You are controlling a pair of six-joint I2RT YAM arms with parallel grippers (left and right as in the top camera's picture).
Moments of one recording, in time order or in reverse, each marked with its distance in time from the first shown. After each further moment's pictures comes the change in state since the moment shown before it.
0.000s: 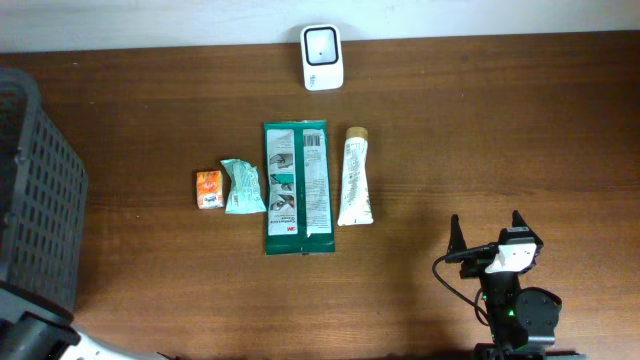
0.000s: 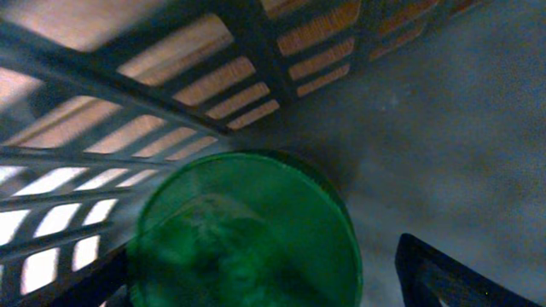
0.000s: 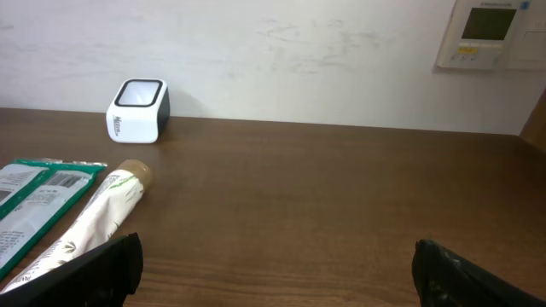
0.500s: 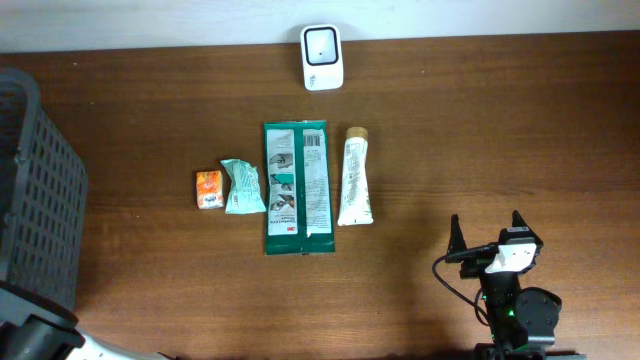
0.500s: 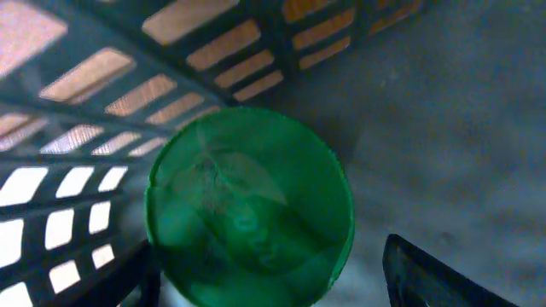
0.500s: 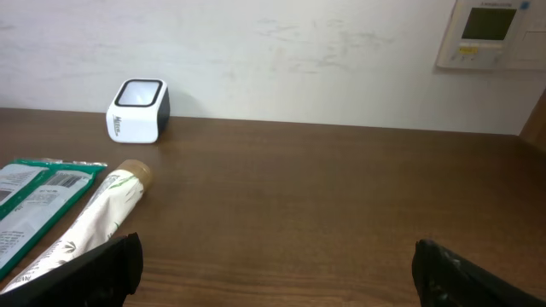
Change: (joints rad) left arm -0.013 -0.034 0.000 -0.062 -0.015 -0.019; right arm 0.000 0.000 0.000 0.000 0.000 0.000
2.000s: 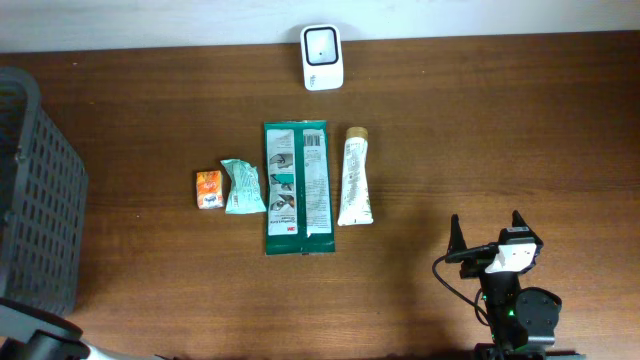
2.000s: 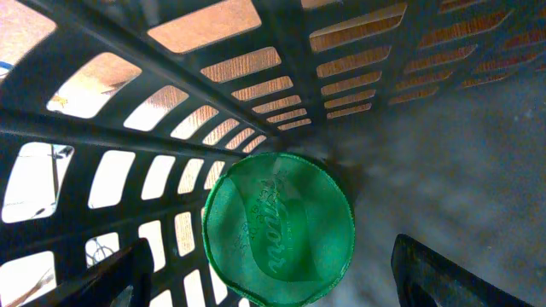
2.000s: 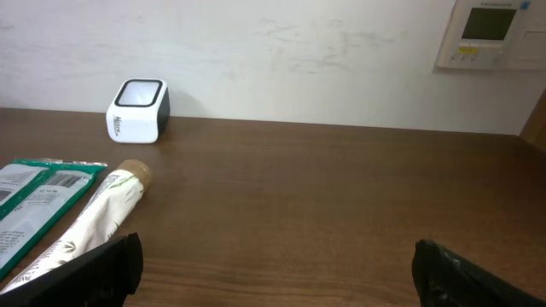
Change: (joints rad) left arm 0.078 -0.075 0.001 -0.084 -0.130 -0.138; right arm 0.000 0.000 0.000 0.000 0.000 0.000
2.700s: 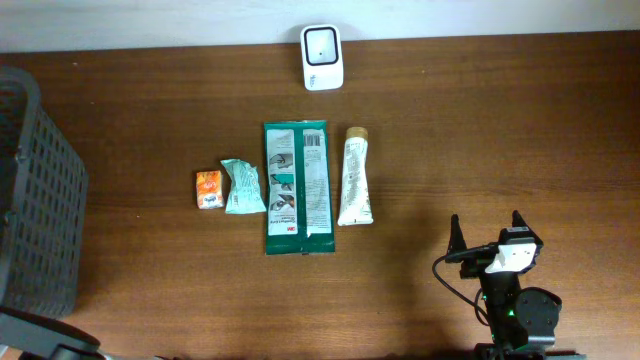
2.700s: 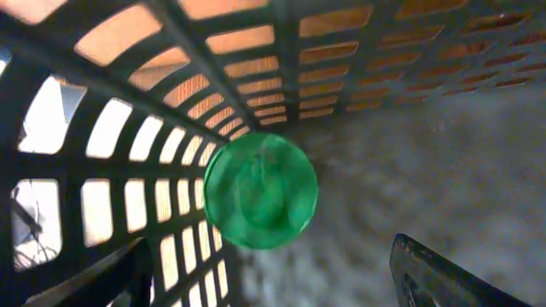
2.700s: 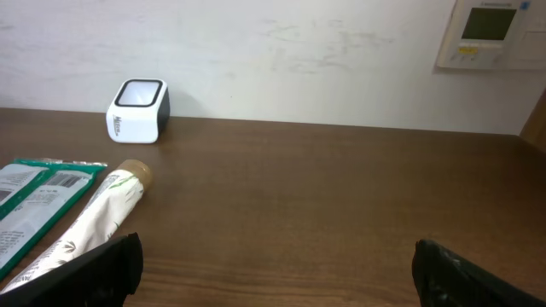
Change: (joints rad) left arm 0.002 -0.109 0.000 -0.040 0.085 -0.096; right arm 0.000 0.000 0.000 0.000 0.000 0.000
